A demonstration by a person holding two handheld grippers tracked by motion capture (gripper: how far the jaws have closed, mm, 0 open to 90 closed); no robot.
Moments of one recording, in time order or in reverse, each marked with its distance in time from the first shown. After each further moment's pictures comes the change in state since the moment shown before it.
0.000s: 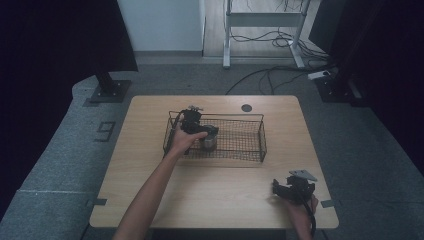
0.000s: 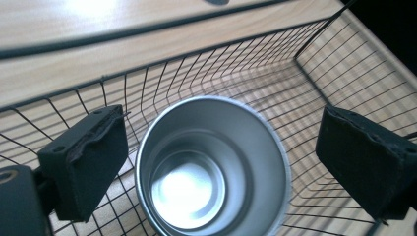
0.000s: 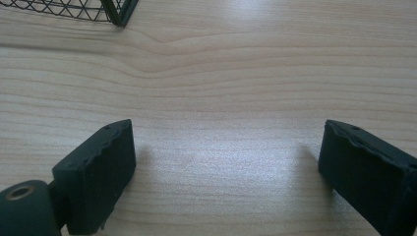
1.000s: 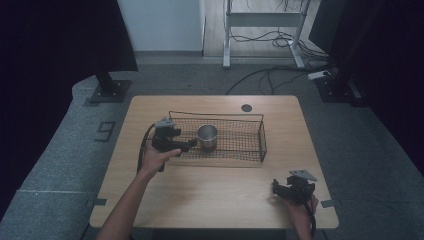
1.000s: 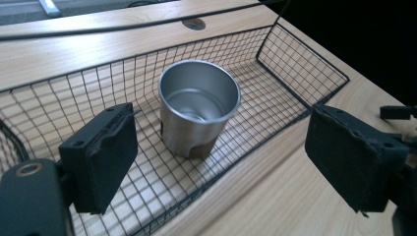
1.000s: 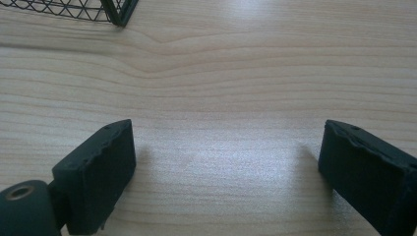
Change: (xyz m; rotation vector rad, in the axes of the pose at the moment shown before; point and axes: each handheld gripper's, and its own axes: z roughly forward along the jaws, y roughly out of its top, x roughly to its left) left arm 0.001 -0.063 -0.099 -0.151 -0.037 0.105; right arm 0.000 0.000 0.000 0.001 -0.001 0.002
